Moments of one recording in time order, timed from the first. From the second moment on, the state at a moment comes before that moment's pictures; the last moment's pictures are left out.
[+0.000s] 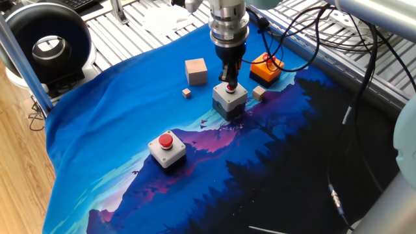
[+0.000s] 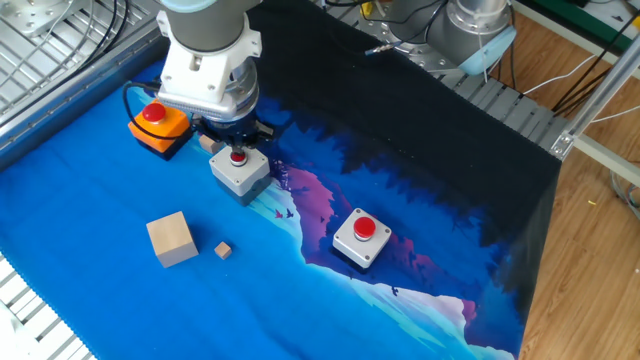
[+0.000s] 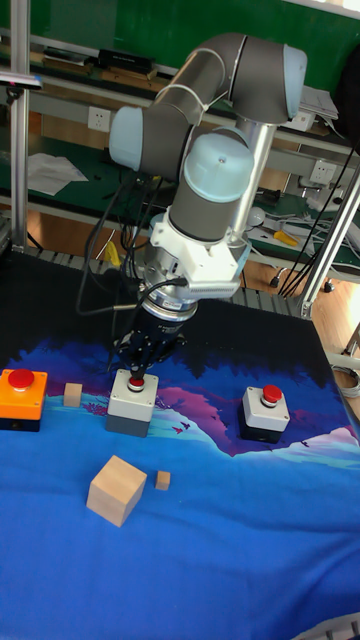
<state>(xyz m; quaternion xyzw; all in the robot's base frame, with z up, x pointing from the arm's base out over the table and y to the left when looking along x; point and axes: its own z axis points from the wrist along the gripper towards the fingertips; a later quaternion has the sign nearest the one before) 0.512 -0.036 0.096 0.23 -0.97 0.05 0.06</state>
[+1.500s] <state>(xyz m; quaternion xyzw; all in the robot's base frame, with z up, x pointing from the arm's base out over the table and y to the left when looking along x) 0.517 -0.032 0.093 0.23 -0.97 0.05 0.07</state>
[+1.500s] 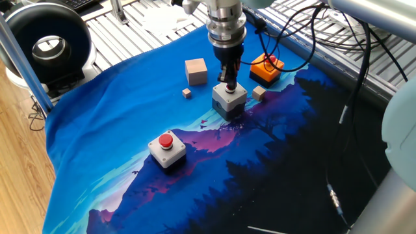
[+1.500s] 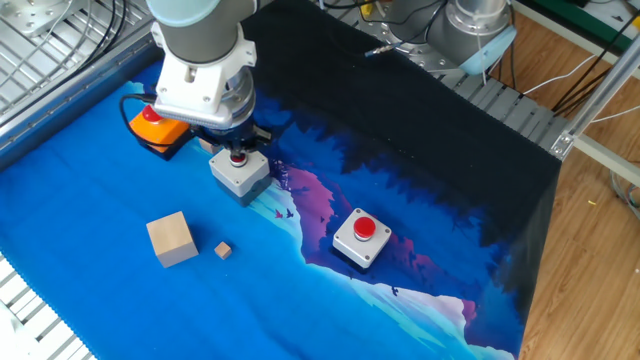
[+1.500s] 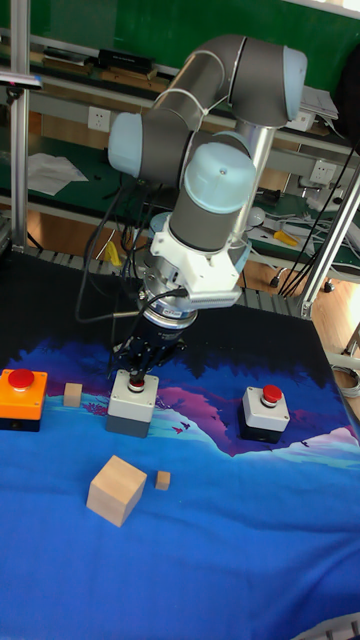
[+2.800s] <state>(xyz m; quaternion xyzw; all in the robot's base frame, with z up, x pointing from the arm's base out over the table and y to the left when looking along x) 0.530 -0.033 0.113 0.23 -0.97 0.04 0.10</state>
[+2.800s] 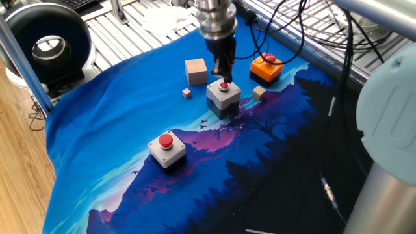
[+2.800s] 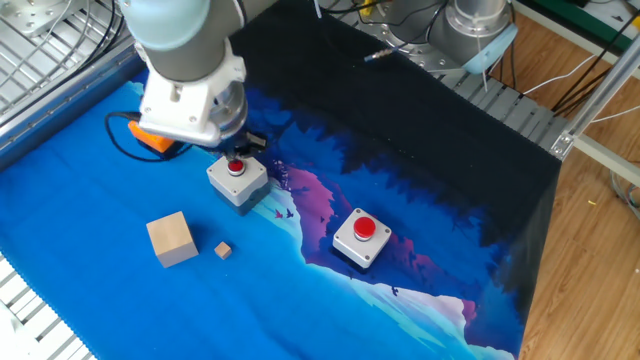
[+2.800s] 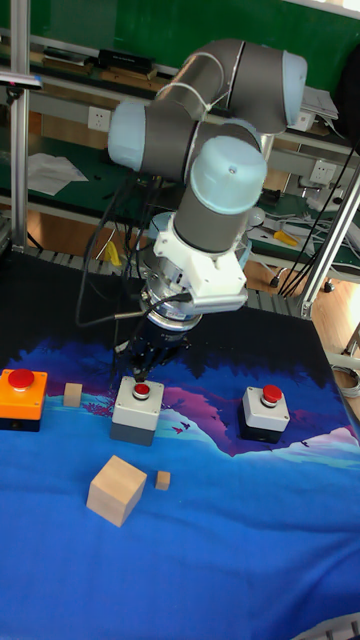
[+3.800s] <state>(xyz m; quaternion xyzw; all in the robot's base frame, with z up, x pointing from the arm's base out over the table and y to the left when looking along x) 0.556 -0.008 0.145 0.14 -0.99 -0.02 0.00</state>
